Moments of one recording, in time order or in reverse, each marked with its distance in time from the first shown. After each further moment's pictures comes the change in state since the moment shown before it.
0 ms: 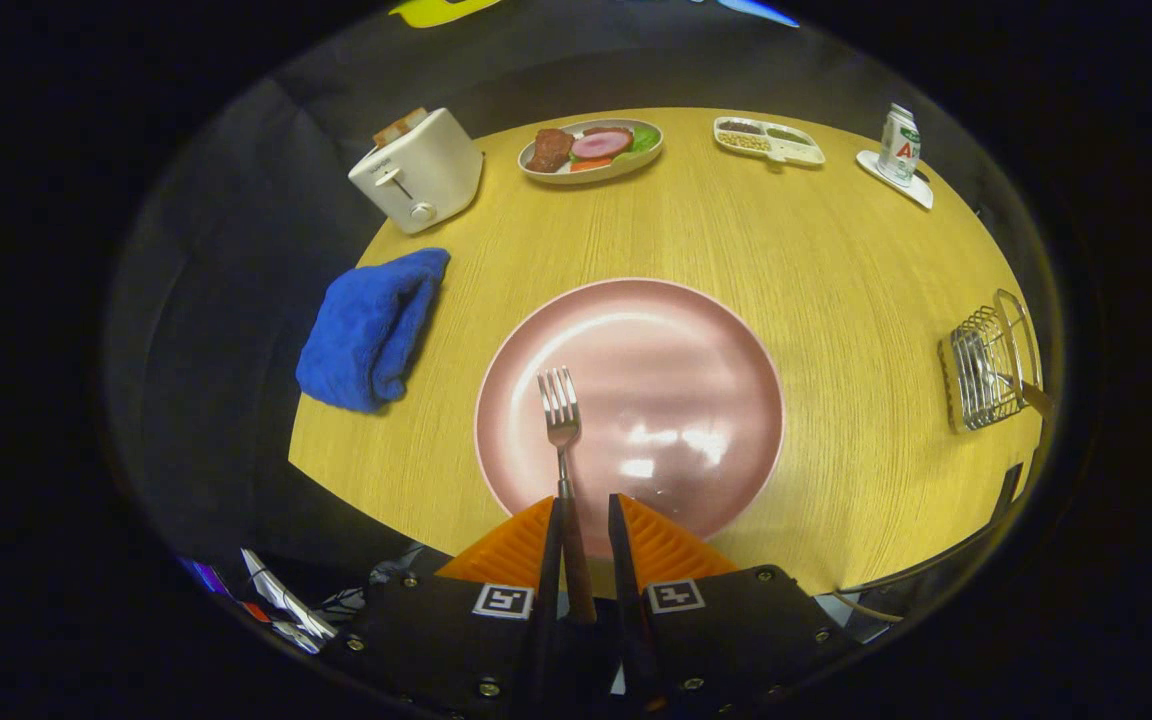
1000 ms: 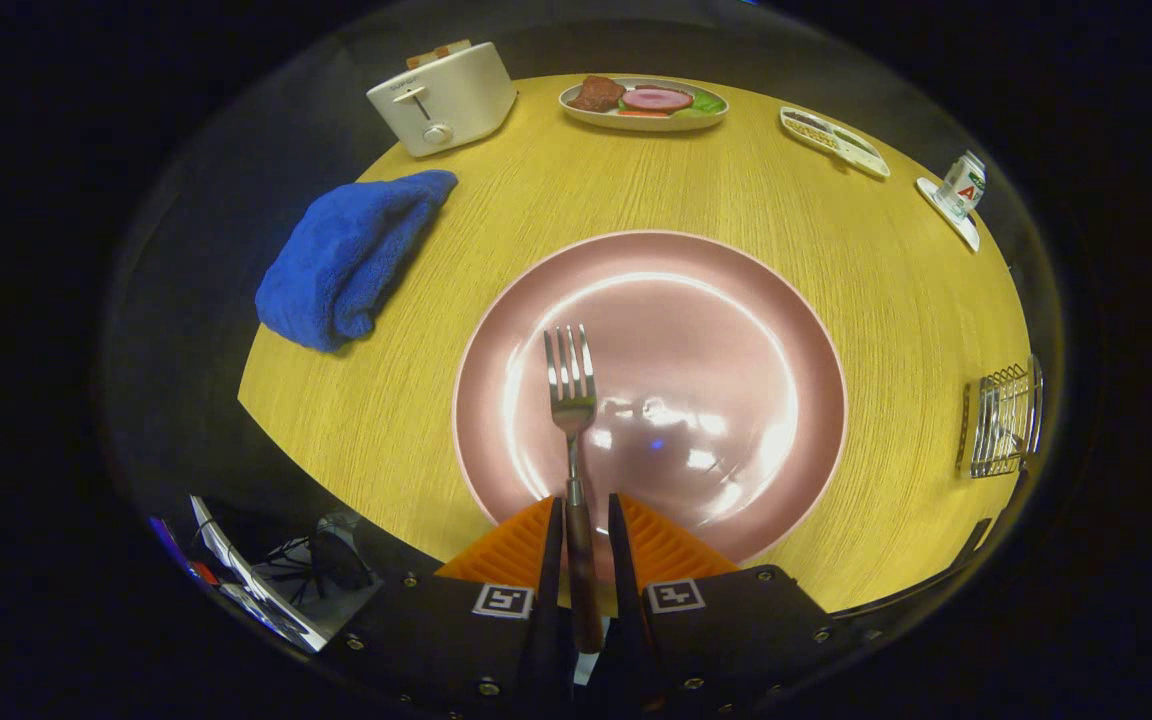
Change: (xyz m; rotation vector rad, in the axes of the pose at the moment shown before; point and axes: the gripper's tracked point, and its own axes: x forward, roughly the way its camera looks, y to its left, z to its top) arm 0.038 -0.008 -0.016 -0.147 0.133 -0.086
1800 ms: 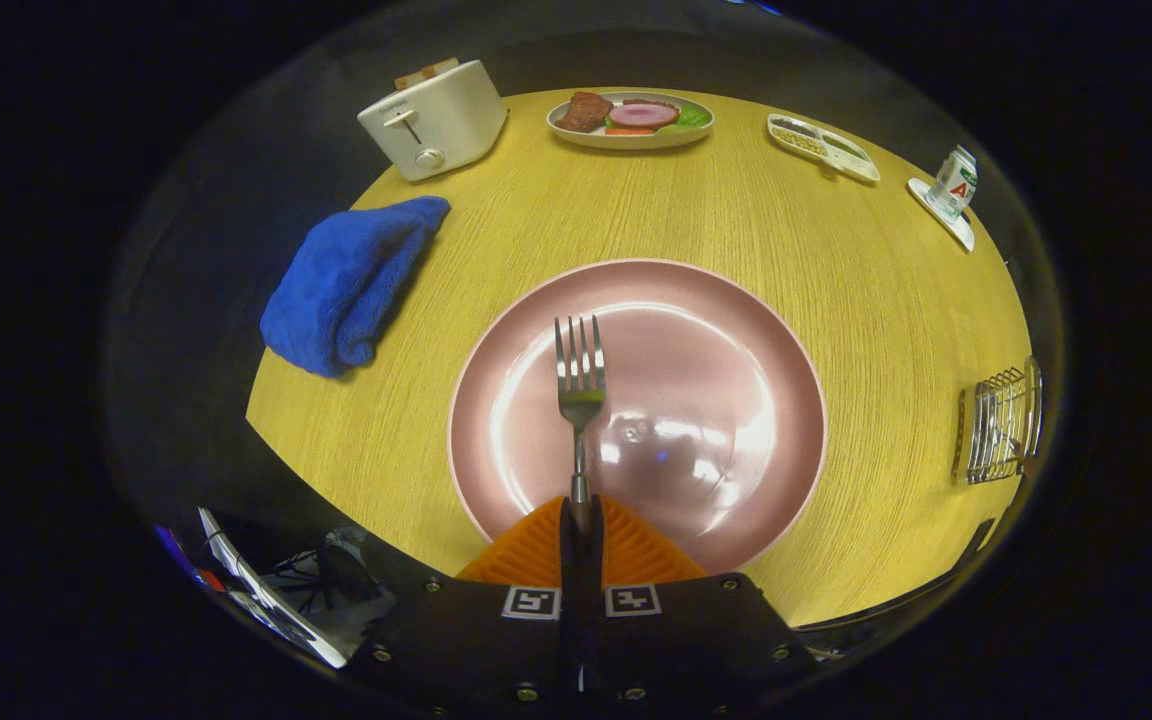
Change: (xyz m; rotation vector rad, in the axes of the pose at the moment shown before) arm -0.012 -0.009 0.021 0.057 -0.080 0.031
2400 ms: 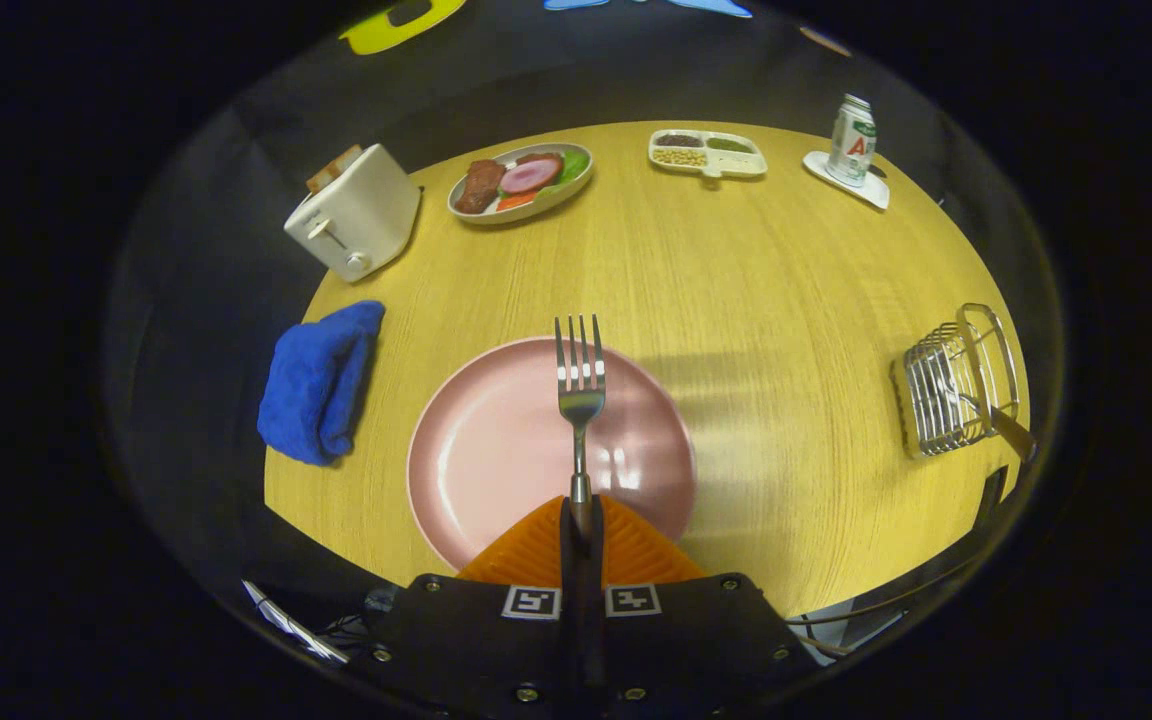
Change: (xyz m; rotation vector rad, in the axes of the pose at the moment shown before) arm -0.044 -0.071 0.029 0.256 -0.148 -0.056
